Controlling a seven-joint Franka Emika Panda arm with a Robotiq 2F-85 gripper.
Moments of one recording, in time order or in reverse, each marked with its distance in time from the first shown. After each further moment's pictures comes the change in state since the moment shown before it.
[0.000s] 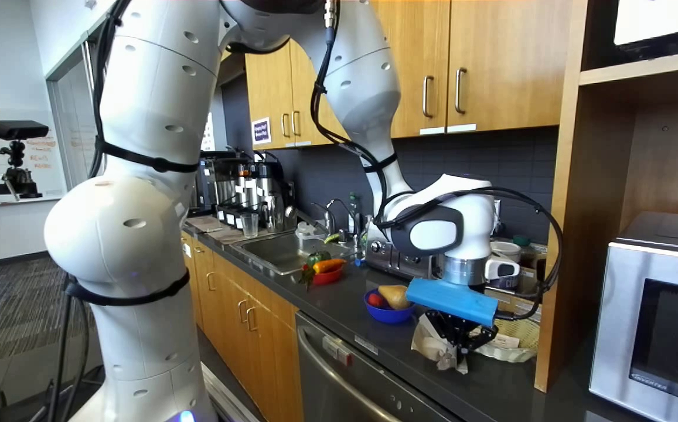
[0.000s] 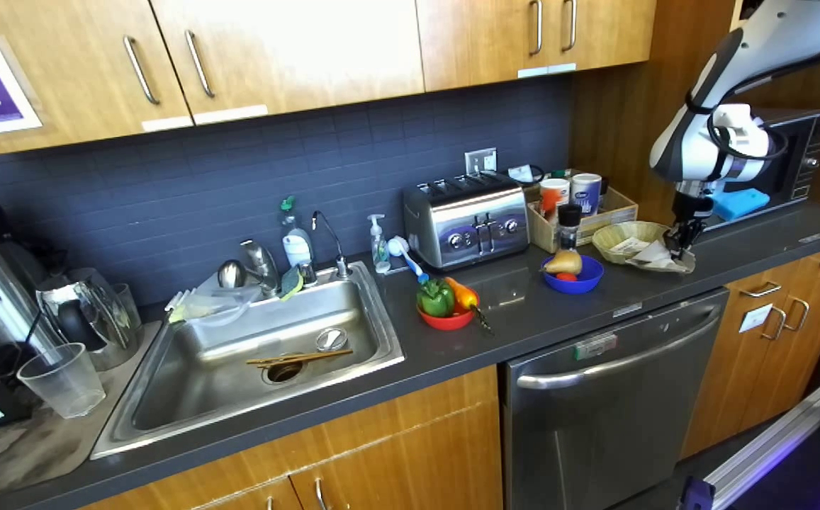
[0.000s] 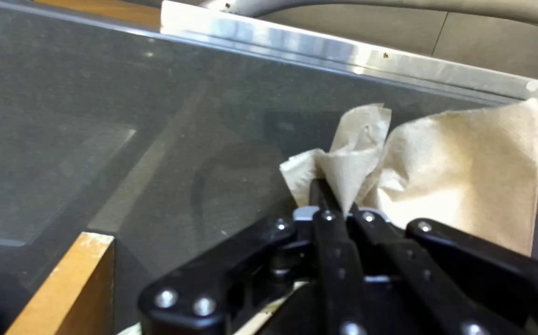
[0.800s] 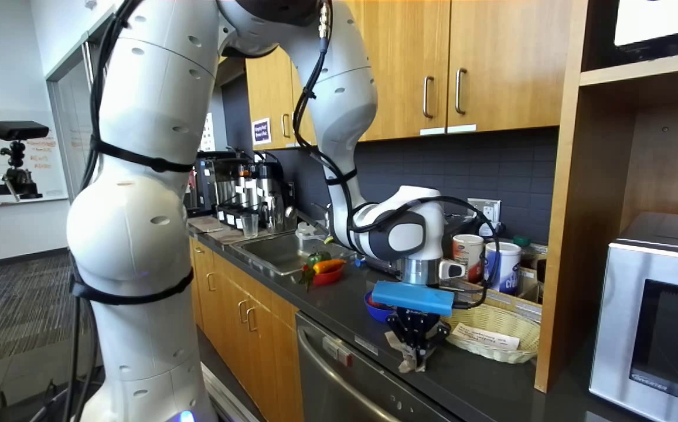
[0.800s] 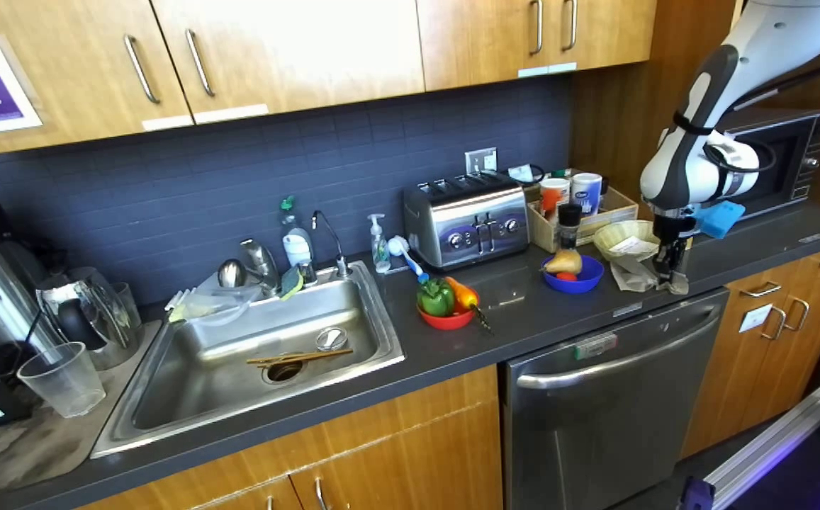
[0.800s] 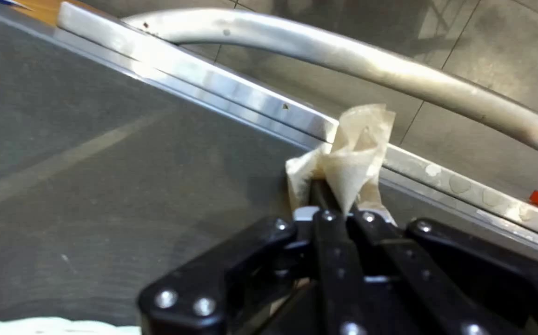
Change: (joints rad) arm 0.170 -0.008 -0.048 -0.106 -0.285 0.015 0.177
